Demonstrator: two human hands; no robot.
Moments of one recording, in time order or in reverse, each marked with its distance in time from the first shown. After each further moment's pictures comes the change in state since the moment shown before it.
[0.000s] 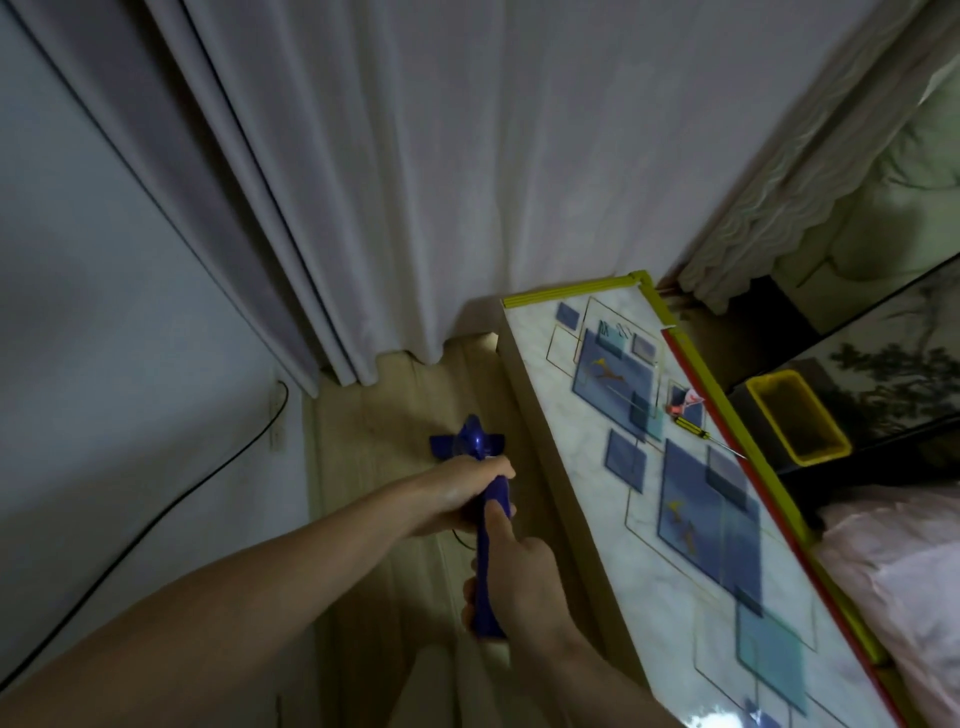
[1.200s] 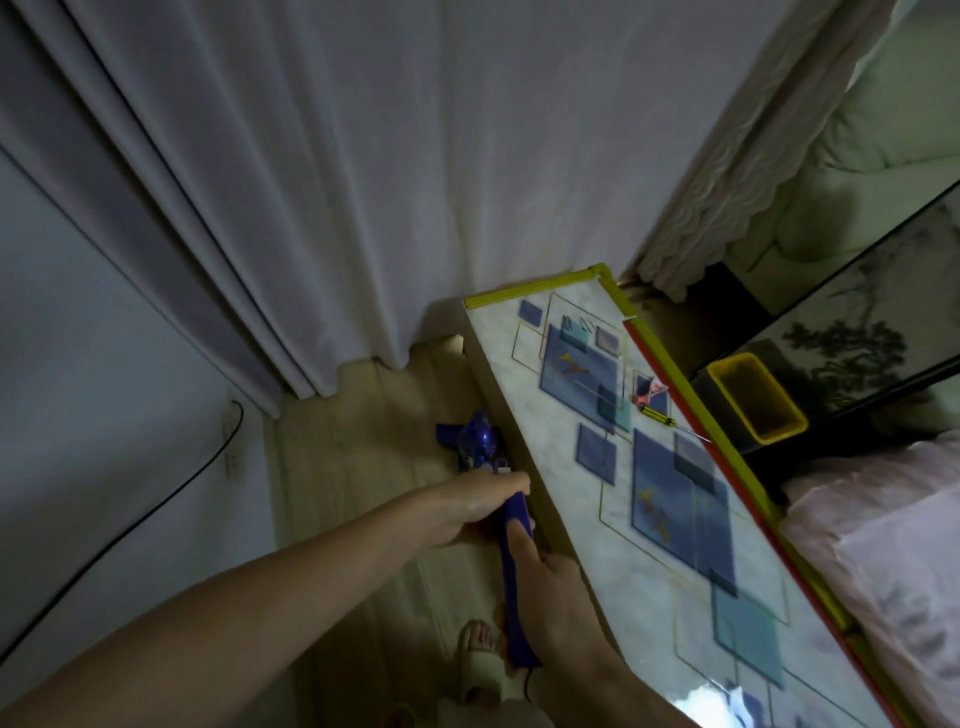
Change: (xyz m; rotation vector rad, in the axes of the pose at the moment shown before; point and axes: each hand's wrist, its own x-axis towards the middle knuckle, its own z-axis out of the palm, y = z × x) left_hand 0.017 0.020 0.054 0.110 -0.059 -0.013; right_hand 0.023 0.019 -0.051 -0.008 0.130 0.018
